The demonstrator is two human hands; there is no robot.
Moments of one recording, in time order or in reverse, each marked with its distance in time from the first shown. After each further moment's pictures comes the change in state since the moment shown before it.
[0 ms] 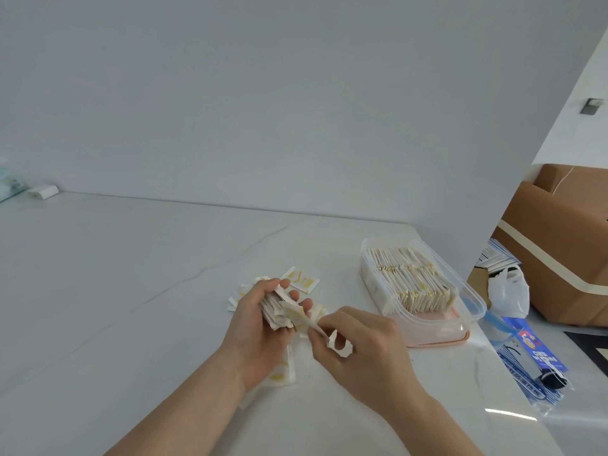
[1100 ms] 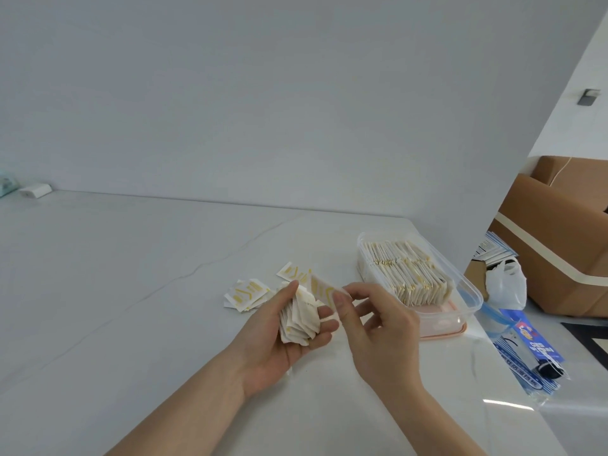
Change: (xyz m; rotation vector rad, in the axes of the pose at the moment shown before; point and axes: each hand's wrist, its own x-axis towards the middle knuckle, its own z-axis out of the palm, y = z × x) left_hand -0.007 -0.013 0.006 0.268 -0.095 -0.180; right_hand 0.002 -0.004 -0.008 0.173 0.201 0.382
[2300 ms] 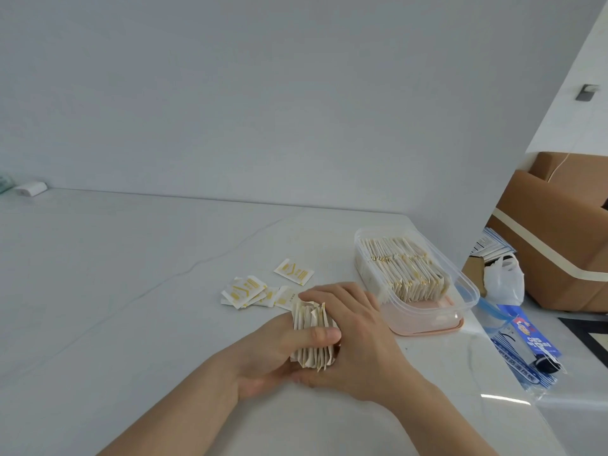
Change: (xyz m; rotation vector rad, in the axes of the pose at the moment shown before) left_hand -0.009 -0.008 -0.002 0.465 -0.319 -0.017; right_hand 0.002 0.014 0.002 -0.333 -0.495 -0.299
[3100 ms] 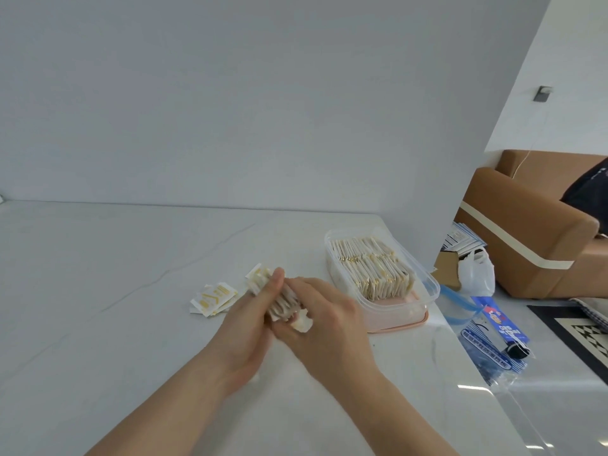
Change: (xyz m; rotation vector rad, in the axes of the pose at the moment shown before) left_hand 0.023 0.011 0.019 -0.171 0.299 0.317; right_hand 0.009 -0.018 -0.011 0.054 0.312 0.134
